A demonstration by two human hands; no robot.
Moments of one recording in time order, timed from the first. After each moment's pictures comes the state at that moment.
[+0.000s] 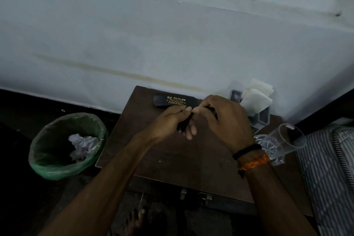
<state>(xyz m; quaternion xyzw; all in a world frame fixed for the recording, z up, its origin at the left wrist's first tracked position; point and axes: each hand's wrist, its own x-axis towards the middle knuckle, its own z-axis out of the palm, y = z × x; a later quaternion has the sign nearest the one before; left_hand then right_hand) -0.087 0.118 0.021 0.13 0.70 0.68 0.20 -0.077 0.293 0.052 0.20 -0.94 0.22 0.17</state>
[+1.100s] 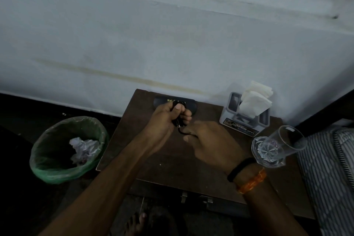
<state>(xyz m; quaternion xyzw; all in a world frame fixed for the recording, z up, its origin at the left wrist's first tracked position) -0.087 0.118 0.013 0.00 0.58 0.81 0.11 -0.047 0.270 0.054 0.26 -0.95 0.16 -0.05</state>
